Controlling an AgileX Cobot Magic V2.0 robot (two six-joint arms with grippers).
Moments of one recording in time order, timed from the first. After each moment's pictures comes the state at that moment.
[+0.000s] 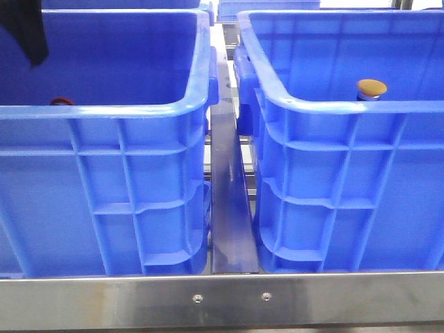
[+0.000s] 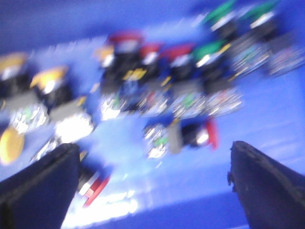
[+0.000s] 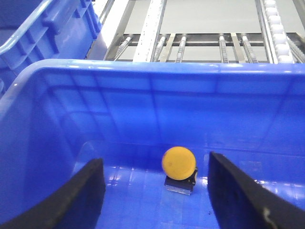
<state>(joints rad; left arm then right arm) -0.30 1.46 -1.29 0.10 0.99 -0.17 0.12 1.16 -0.79 1.03 0.01 -0.93</state>
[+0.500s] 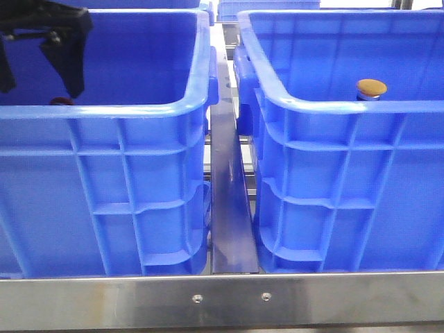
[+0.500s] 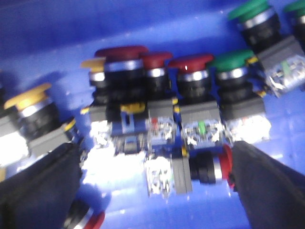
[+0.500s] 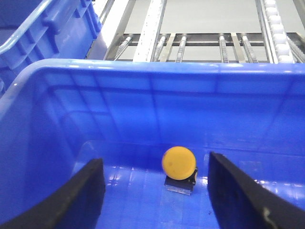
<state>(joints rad) -0.30 1.72 -1.49 0.12 1.03 -0.18 0.12 1.16 -0.79 1.03 0.01 -0.93</state>
